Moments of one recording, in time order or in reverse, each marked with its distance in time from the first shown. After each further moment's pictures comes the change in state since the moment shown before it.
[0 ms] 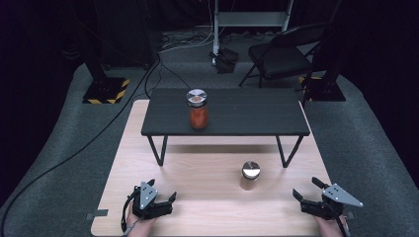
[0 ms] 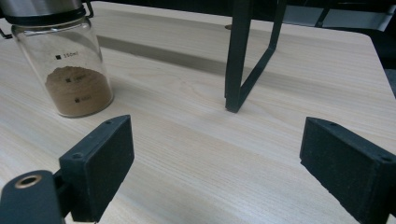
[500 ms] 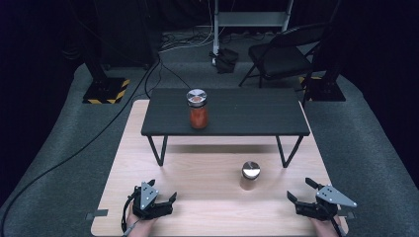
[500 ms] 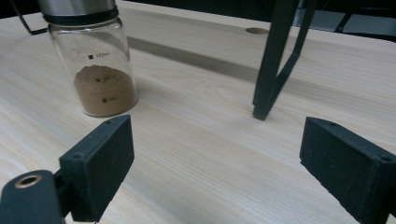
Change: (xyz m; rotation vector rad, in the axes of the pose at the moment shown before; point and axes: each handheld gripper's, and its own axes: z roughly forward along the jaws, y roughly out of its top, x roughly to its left) left arm -0.001 0.001 0.000 0.007 -0.001 0.008; right arm 0.008 0.003 0.006 0.002 0.055 -0.035
